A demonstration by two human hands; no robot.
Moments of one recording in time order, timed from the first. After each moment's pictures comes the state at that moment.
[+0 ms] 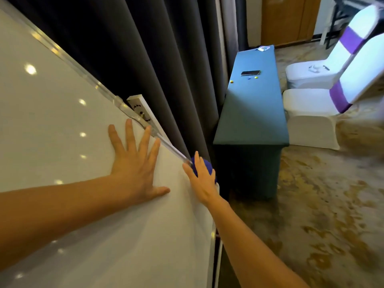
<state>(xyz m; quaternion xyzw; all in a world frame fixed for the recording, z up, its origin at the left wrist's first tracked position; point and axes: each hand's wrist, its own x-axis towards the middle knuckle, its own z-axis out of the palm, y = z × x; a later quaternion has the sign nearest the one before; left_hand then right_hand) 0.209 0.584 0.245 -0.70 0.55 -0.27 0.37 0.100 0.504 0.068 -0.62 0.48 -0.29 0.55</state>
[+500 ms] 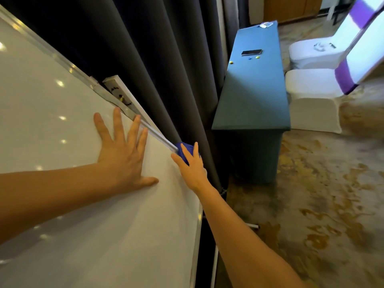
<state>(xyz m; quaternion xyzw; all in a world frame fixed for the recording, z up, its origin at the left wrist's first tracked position) 0.226 0.574 0.224 -0.68 0.54 -0.29 0.41 0.117 0.501 0.058 -0.61 0.44 -0.32 0.58</state>
